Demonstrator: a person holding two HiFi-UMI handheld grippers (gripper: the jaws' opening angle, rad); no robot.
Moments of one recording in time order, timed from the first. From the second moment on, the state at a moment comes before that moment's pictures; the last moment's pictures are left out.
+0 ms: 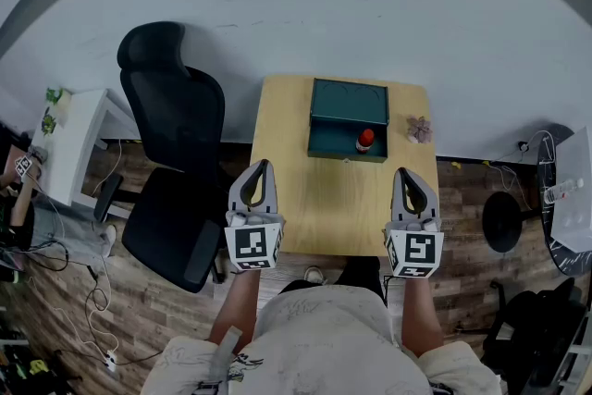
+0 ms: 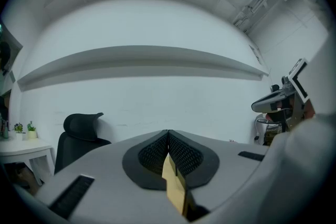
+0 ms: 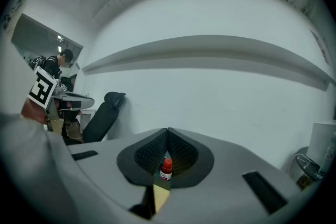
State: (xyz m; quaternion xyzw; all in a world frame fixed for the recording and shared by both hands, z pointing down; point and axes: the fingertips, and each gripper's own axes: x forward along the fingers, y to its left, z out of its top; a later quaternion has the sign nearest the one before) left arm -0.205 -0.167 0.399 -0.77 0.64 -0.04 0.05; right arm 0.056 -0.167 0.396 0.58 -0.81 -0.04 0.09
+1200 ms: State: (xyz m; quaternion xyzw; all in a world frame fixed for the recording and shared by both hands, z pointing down) left arm -0.196 -0.169 0.399 -0.78 0.62 -0.04 0.07; right arm 0.043 -0.170 0.403 0.56 -0.82 -0.05 0.11
